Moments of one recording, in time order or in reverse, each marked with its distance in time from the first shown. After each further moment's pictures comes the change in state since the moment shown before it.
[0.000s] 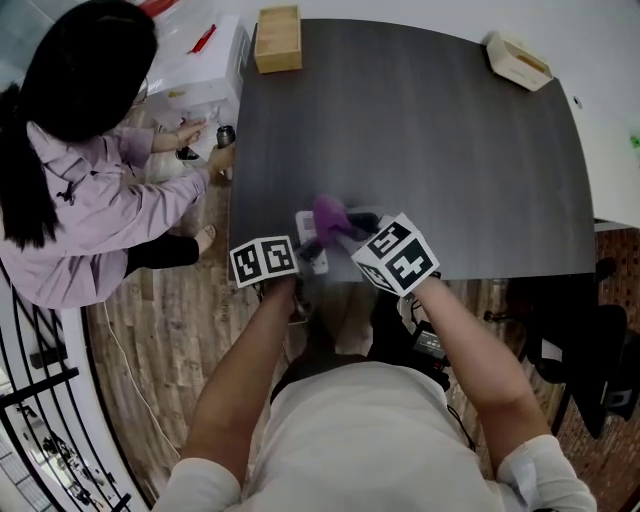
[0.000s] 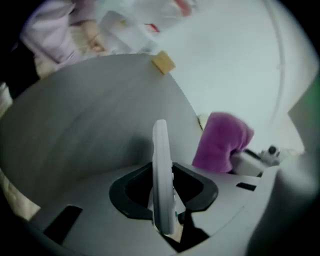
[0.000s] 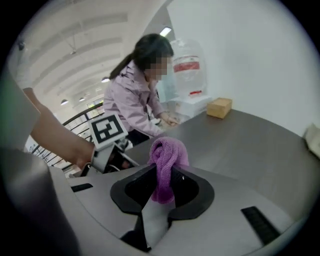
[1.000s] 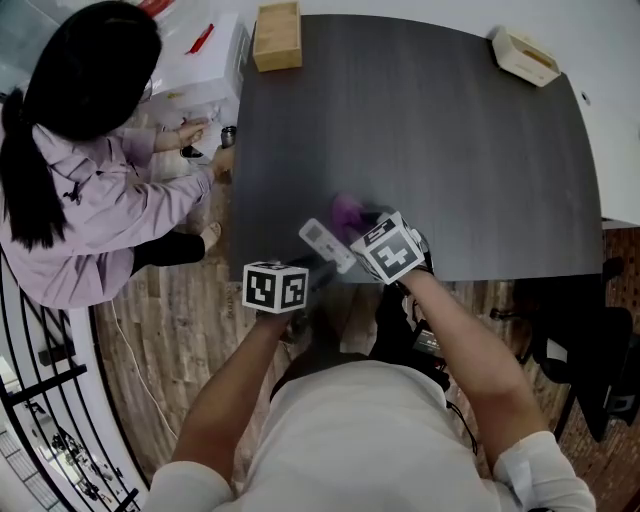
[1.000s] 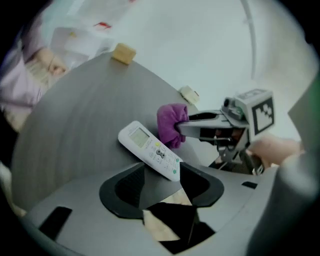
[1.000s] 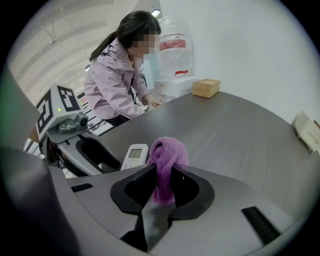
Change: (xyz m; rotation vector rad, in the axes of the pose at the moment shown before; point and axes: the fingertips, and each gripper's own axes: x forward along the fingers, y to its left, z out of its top) left arm -0.014 -0.014 -0.039 0.412 0.150 0.025; right arm 0.031 -0.042 -0.060 0.086 0.171 -0.133
